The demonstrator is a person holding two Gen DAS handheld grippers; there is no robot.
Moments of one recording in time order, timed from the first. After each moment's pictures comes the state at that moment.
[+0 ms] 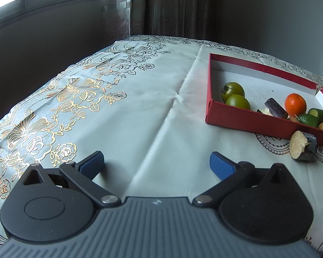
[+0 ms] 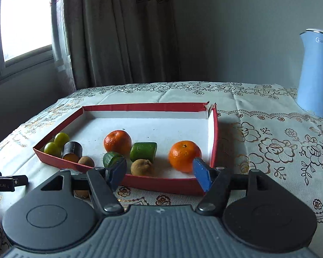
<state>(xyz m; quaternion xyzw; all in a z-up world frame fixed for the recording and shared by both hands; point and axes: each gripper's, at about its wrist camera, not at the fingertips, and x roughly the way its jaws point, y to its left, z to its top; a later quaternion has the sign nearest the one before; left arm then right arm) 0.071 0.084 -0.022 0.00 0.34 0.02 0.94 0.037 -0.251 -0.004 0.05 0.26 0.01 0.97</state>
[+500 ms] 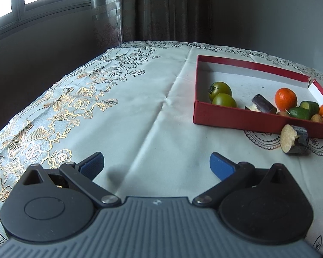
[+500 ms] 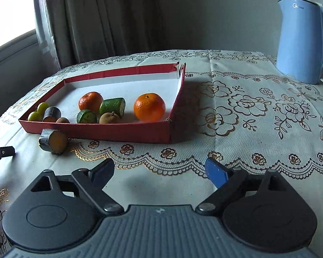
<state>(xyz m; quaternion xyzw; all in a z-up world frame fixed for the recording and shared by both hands) 0.059 0.066 -0.017 0.03 0.32 0.00 0.95 0.019 -0.275 -0.029 0.07 0.32 -0.01 0.94</state>
